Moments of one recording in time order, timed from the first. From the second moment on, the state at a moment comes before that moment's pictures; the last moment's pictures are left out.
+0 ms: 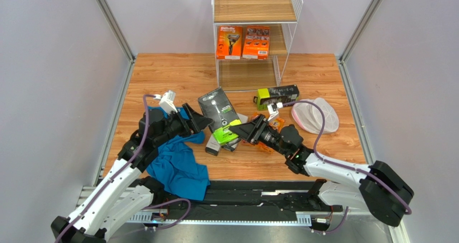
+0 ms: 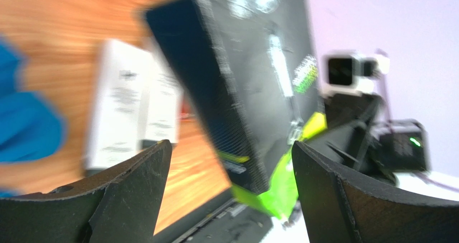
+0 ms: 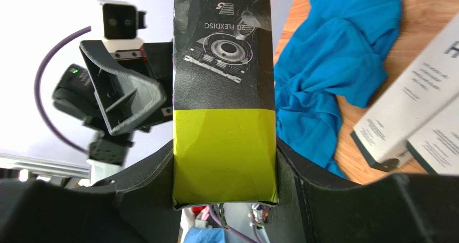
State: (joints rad) left arm -0.49 0.73 0.66 -0.20 0.29 -0.86; right arm 0.84 1.15 0.39 0.83 -0.15 1.24
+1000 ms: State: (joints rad) left arm -0.49 0.58 0.66 -0.66 -0.12 -0.81; right arm 0.66 1.09 1.07 0.00 -0.18 0.95
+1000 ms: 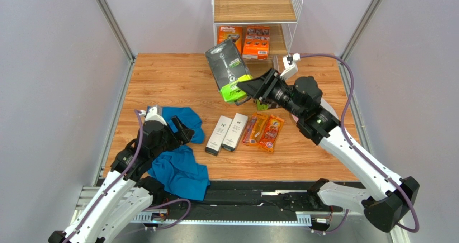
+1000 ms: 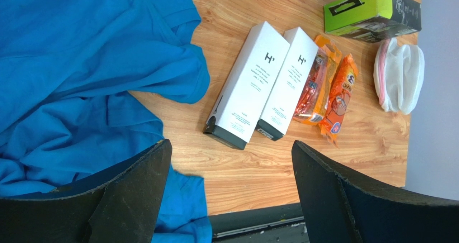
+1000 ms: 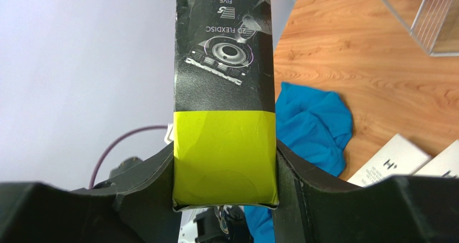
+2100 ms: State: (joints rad) left arm -0.49 0.53 0.58 -0.63 -0.05 -0.81; right arm 0.41 1.79 2.00 -0.13 -0.19 1.01
